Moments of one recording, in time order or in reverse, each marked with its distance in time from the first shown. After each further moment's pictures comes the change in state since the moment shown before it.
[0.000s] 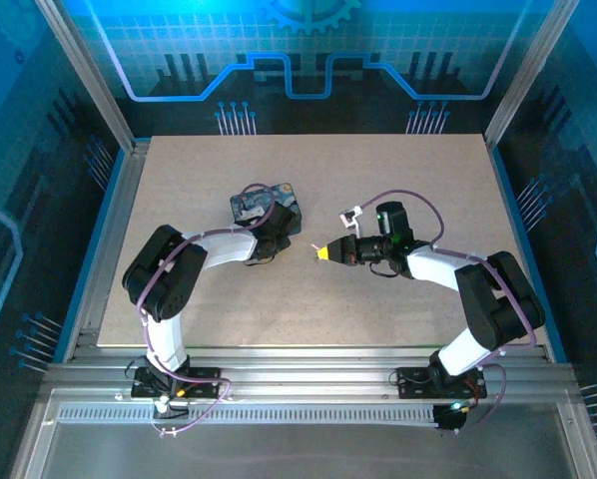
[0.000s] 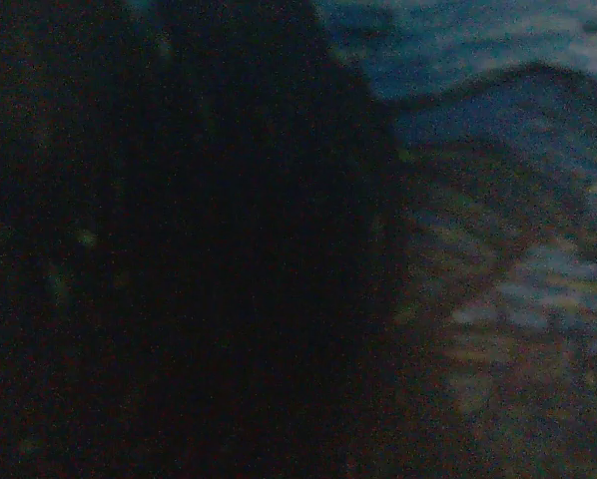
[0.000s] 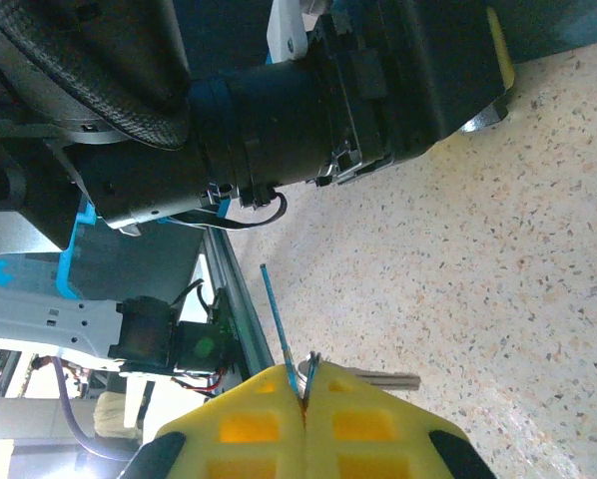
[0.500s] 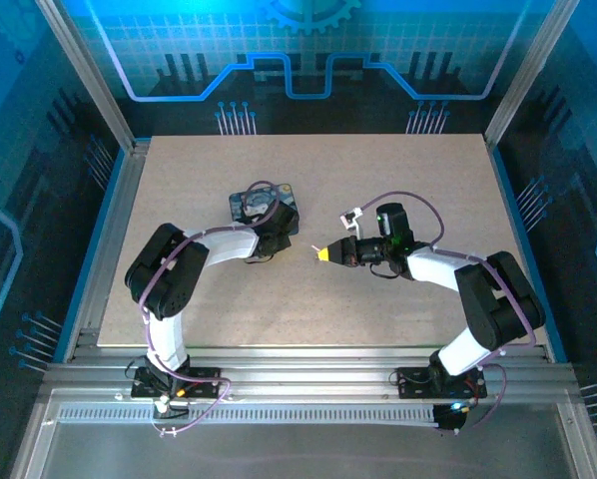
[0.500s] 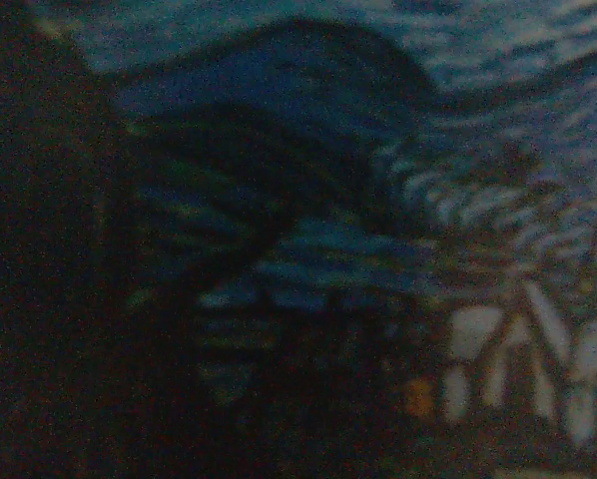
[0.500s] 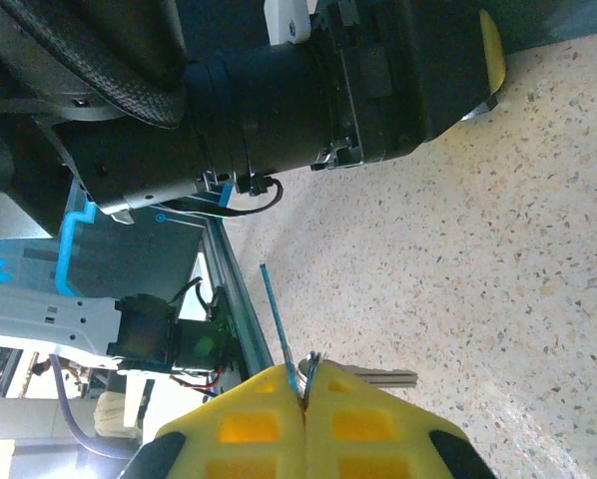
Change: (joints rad) left arm 0.002 0.016 0.034 -0.032 0.011 0.140; right arm 0.000 0.000 -0.014 0.006 0.001 0.000
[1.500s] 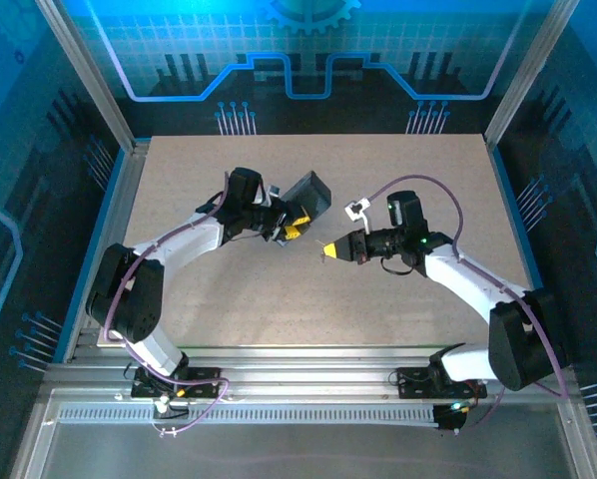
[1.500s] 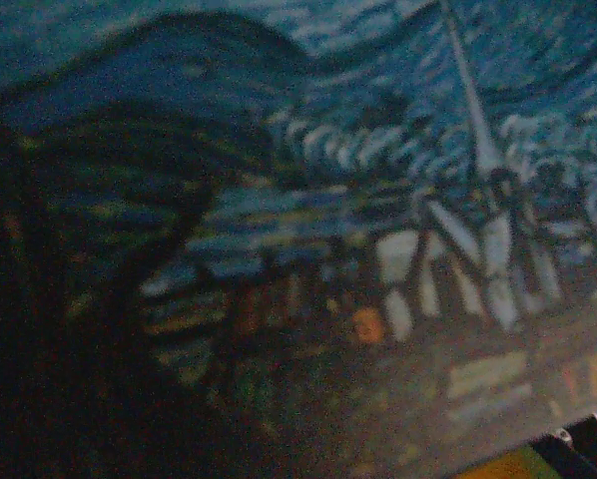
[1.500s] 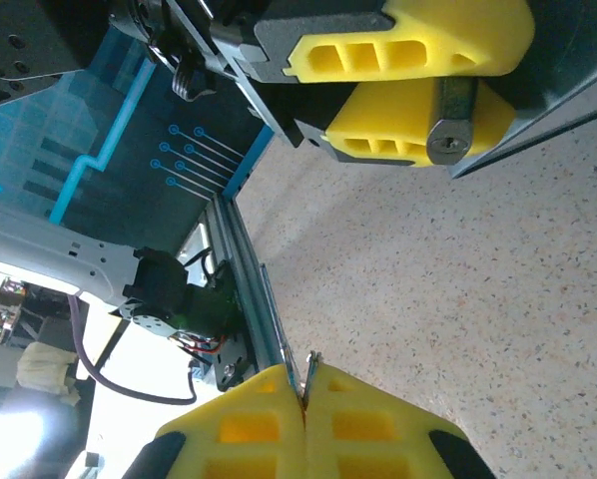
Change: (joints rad) left arm 0.156 -0.239 -0.005 0.163 1.007 -0.335; right arm -0.014 -0.230 0.118 -0.385 -0.011 -0.279
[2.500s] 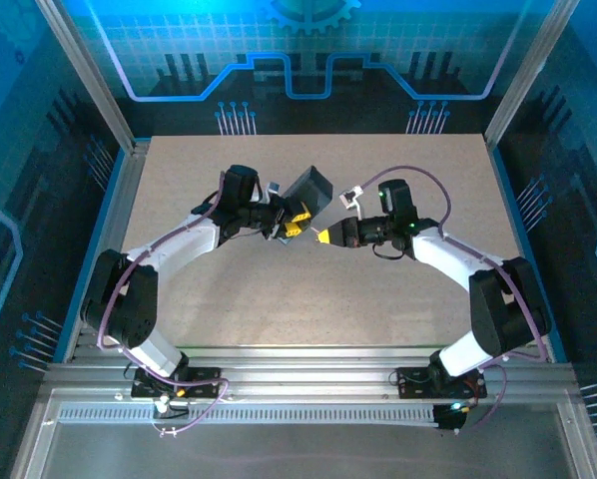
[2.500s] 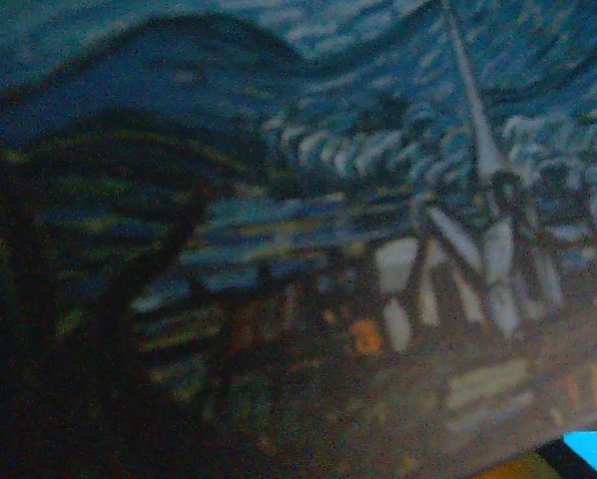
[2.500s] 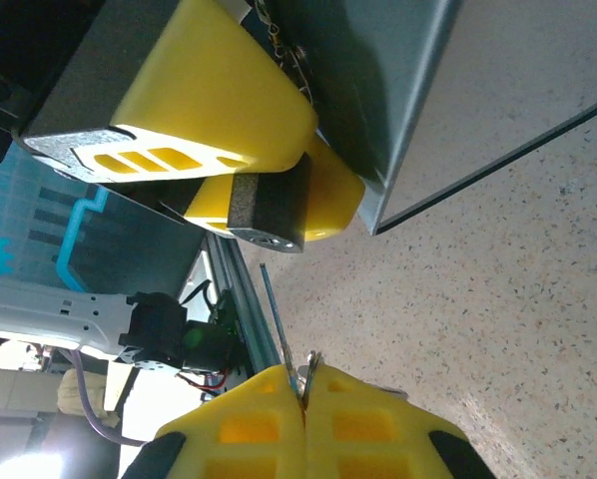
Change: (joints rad) left arm 0.003 -0.043 -0.008 0.029 0.039 -0.049; right arm -0.007 0.188 0.108 0.067 -0.011 0.108
